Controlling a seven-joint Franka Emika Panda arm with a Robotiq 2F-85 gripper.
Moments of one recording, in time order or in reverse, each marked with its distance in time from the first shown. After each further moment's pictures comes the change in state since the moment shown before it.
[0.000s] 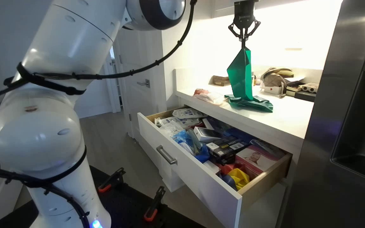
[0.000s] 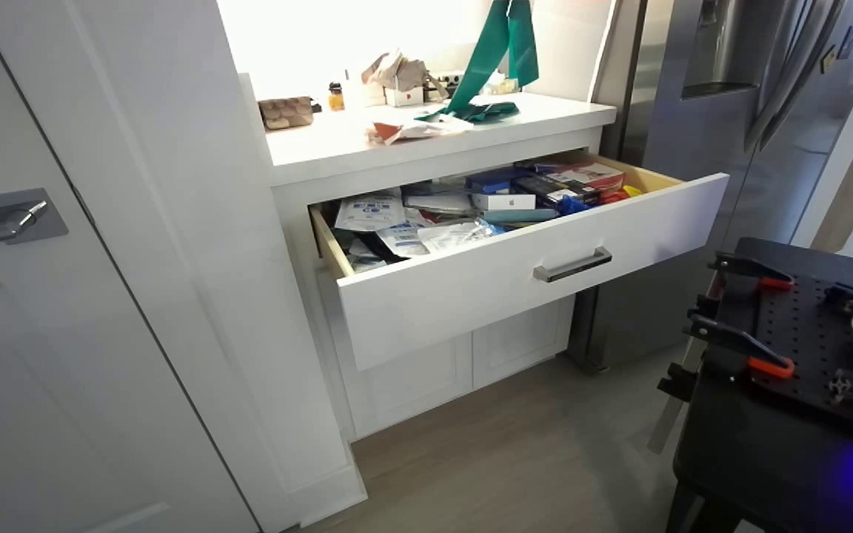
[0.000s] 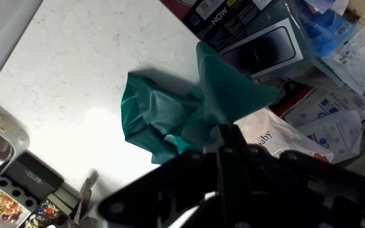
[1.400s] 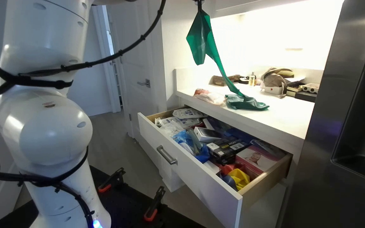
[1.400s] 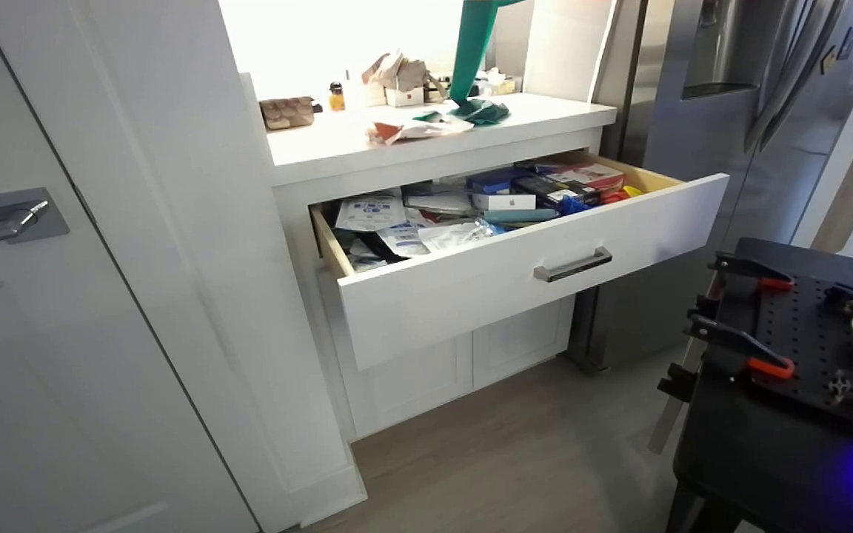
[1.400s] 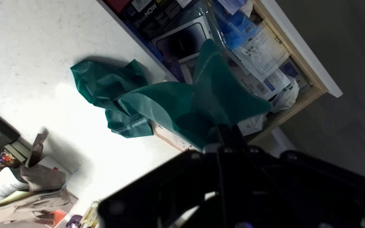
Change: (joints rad) arm 0.207 -0.242 0.028 0.000 0.028 -0.223 0.156
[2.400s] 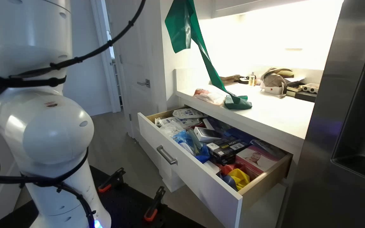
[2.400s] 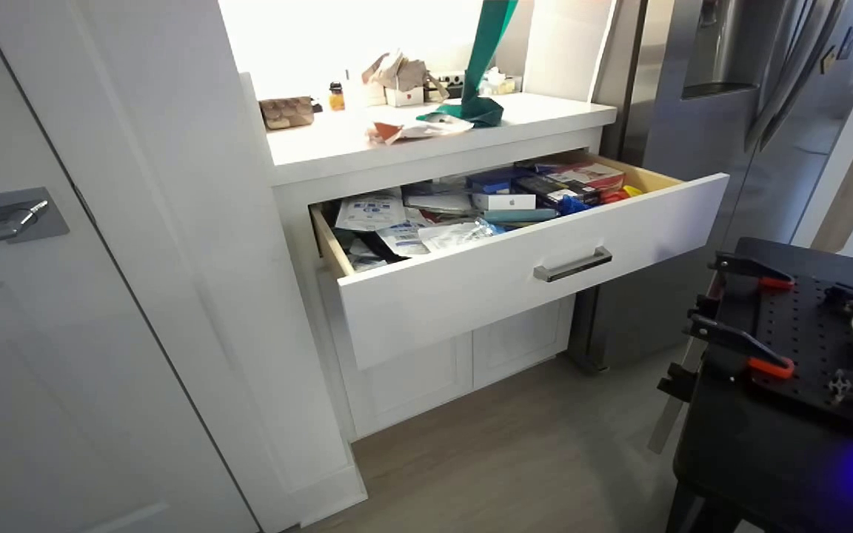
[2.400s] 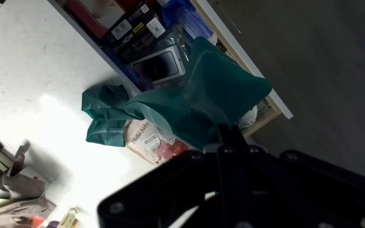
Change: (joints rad) arm 0.028 -0.151 0.000 0.000 0.046 -0.190 0.002
